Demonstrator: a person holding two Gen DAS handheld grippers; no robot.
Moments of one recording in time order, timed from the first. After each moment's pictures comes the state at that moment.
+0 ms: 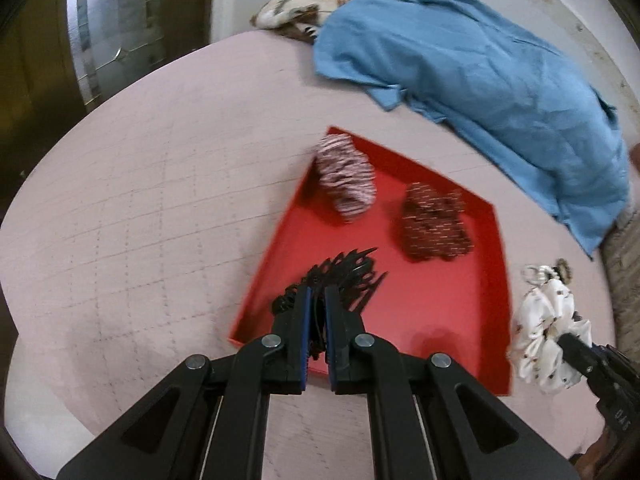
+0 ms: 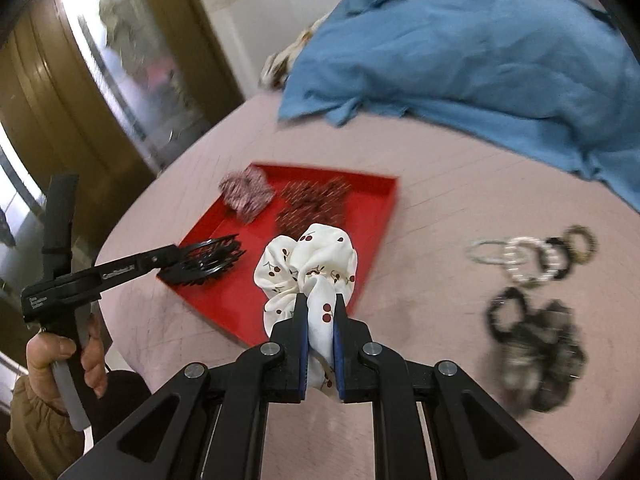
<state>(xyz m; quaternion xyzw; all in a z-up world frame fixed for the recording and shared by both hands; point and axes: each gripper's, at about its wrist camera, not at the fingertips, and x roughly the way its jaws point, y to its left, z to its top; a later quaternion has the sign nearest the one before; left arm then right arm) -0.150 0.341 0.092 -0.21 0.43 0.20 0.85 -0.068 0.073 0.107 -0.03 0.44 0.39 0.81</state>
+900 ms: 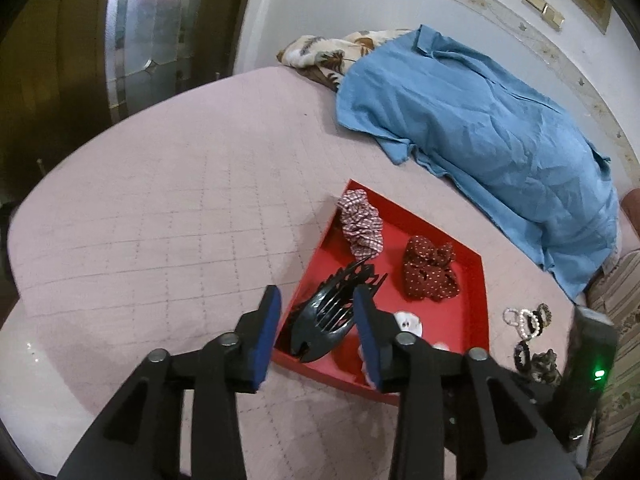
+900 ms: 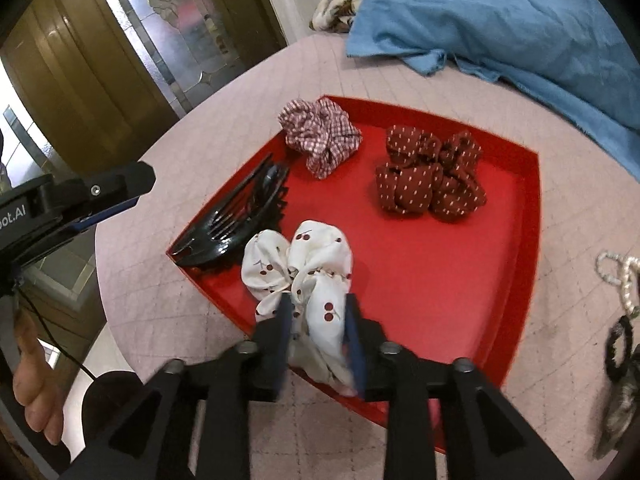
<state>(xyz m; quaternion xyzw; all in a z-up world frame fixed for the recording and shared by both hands) -0.193 0.348 0.132 -0.24 0.36 0.23 0.87 -0.085 0.181 0.057 -0.09 0.46 0.44 0.76</state>
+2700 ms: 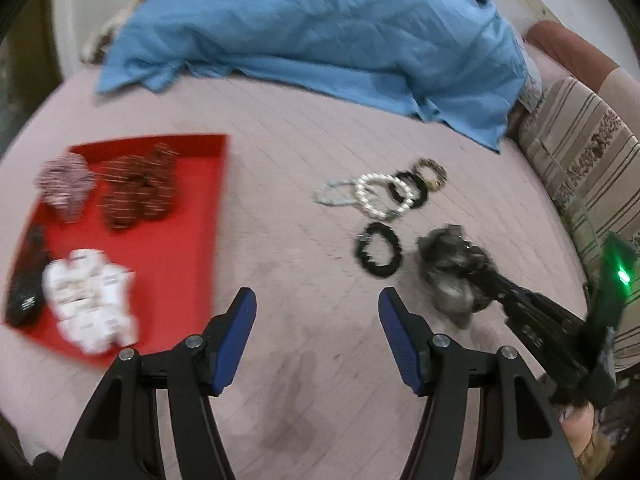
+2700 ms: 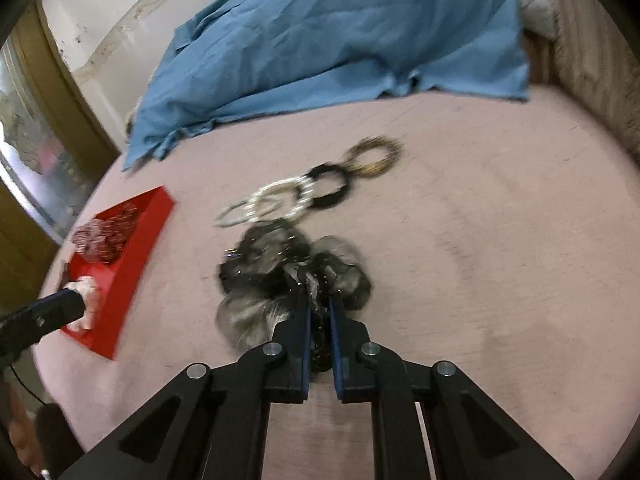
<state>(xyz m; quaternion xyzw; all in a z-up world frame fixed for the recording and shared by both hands) -0.058 0.099 0.085 -0.12 0.48 0.01 0.87 -0.011 -0.132 0.035 0.05 0.44 0.19 0.88</state>
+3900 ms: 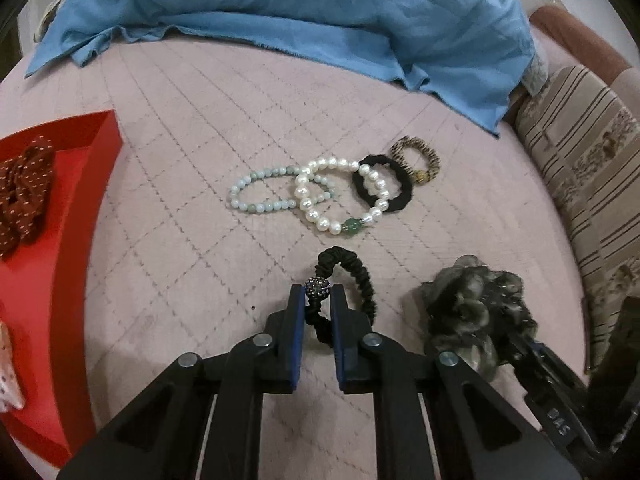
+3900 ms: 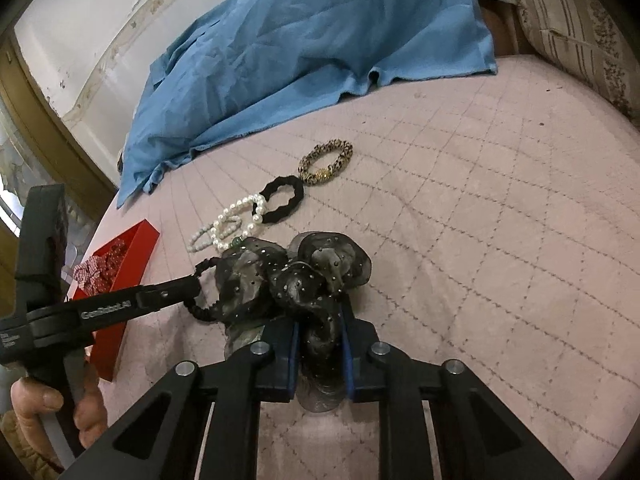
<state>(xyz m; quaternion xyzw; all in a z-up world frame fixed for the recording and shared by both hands) 0.016 0.066 0.039 -0.15 0.51 -0.03 0.85 0.001 -0.171 0.016 0.14 0.43 0.20 0.87</state>
